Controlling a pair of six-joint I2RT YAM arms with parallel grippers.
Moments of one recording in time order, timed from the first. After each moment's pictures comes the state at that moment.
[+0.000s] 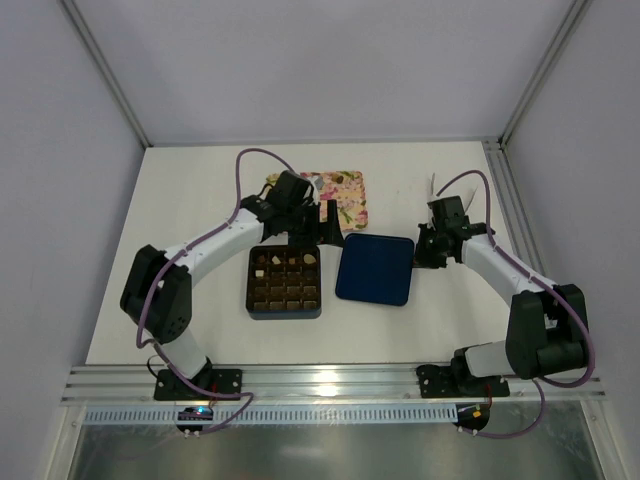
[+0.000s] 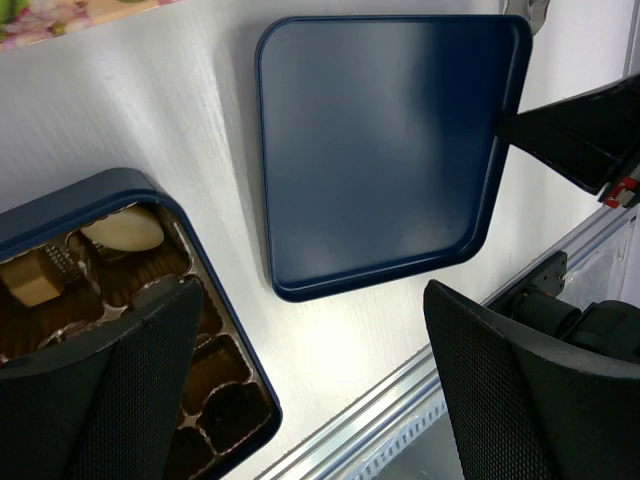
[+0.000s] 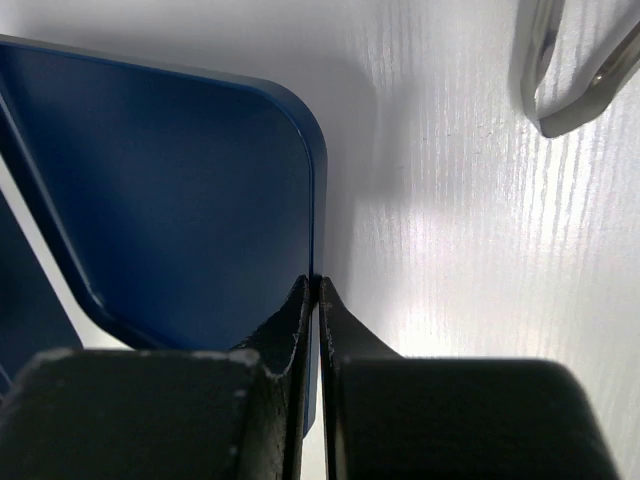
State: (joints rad) left arm -0.62 1.67 1.30 -0.50 0.30 -0.58; right arm 0.18 1.39 0.83 -0.53 -0.12 0.41
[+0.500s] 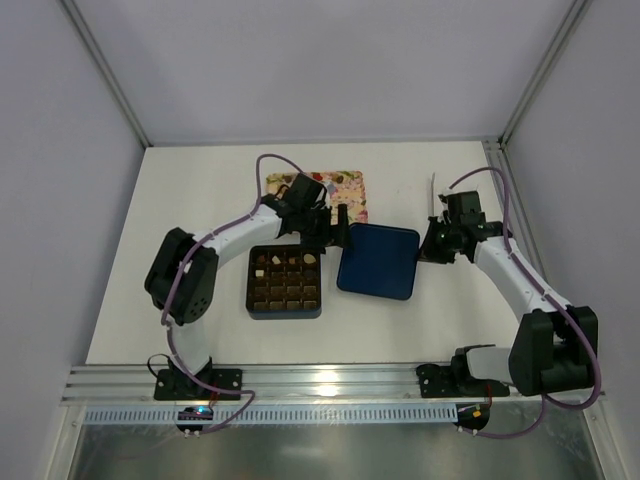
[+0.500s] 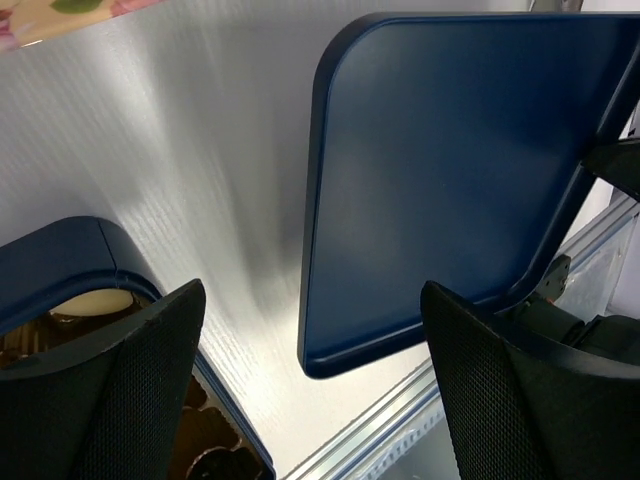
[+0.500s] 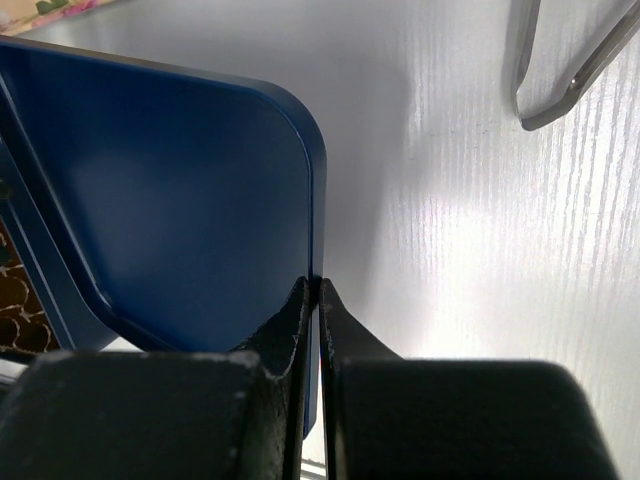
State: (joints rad) left arm -0.64 1.85 1.37 -0.46 0.35 -0.60; right arm 0.11 1.29 0.88 -0.61 -0.20 0.39
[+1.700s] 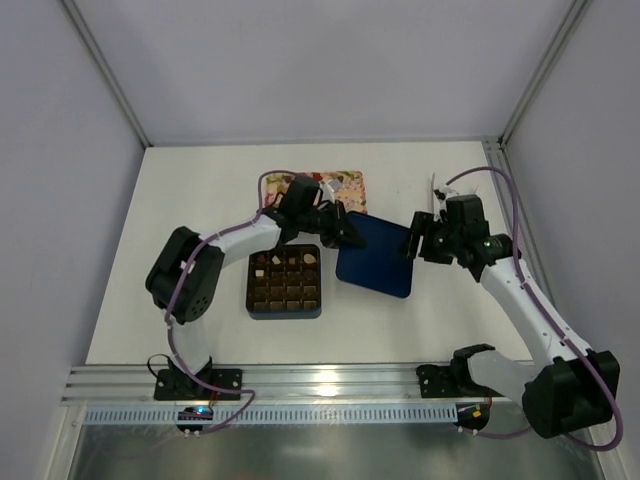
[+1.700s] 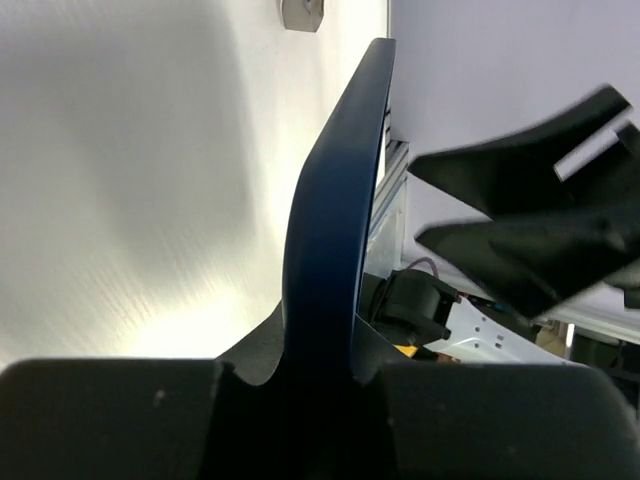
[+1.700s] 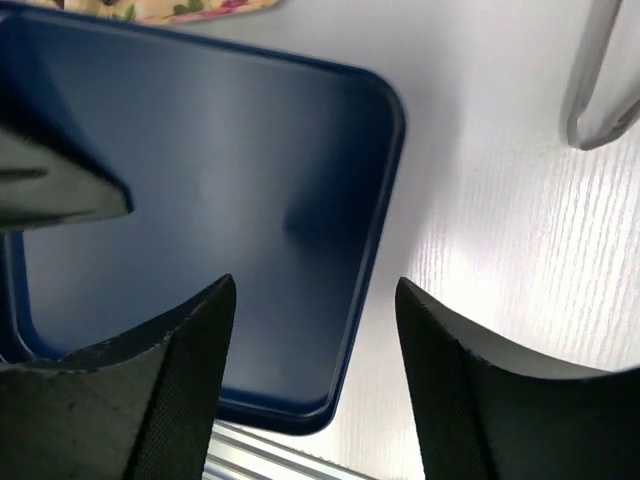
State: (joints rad) left arm -0.63 1.87 1.24 0.03 0.70 -0.97; right arm 0.18 1.10 0.88 -0.61 -0.23 0.40
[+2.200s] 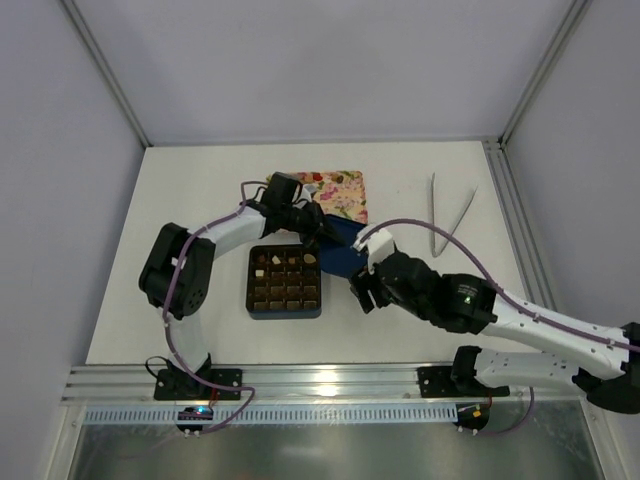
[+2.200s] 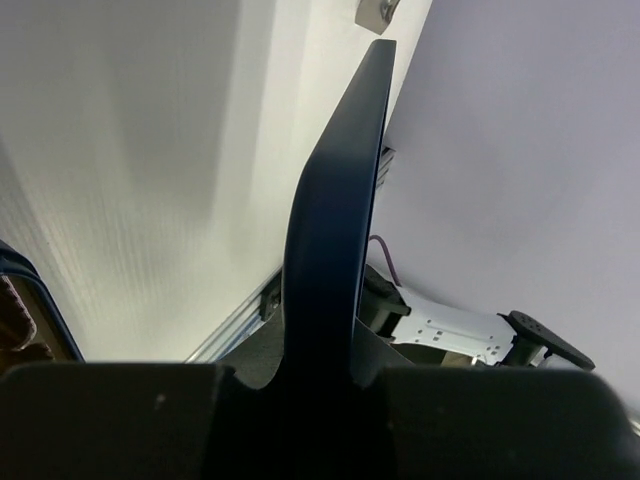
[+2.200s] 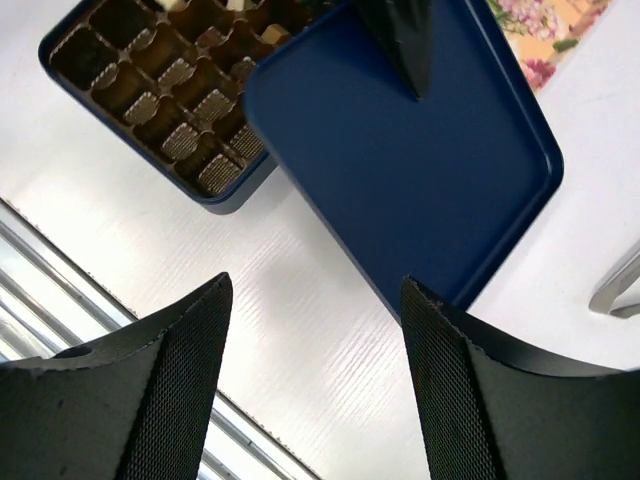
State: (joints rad) left arm -0.50 1.87 1.24 -0.18 0.79 -1.06; right arm 1.10 0.93 0.94 -0.63 0.37 0.24
